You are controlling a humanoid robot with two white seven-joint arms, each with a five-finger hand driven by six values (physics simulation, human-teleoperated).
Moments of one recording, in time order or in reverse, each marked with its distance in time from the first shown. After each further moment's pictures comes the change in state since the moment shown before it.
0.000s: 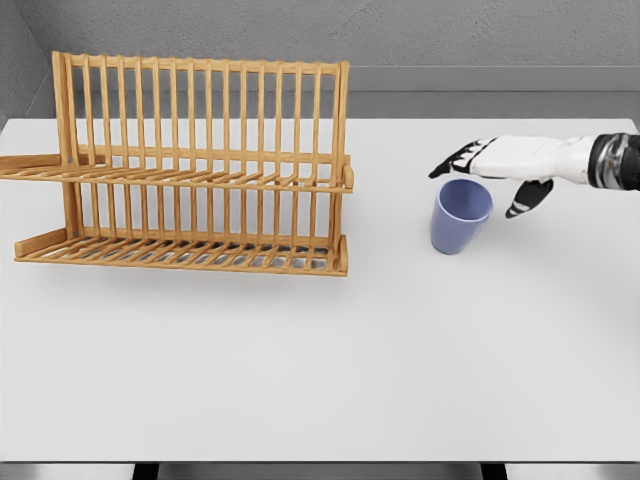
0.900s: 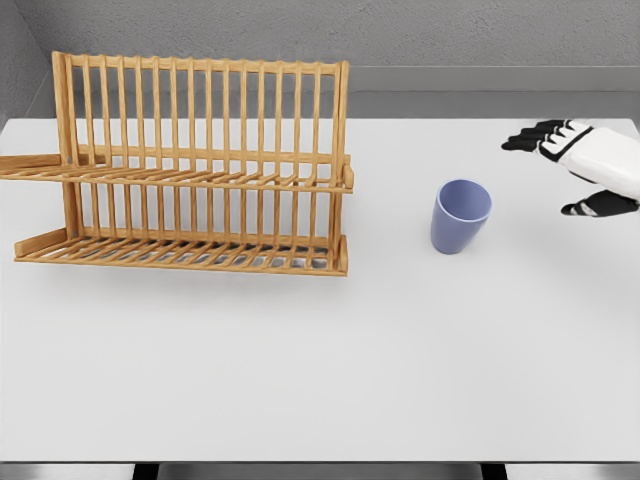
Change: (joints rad) left arm 0.000 0.000 0.000 0.000 0.000 0.000 0.000; right arm 0.433 -0.236 -0.369 -0.204 0.003 -0.069 -0.418
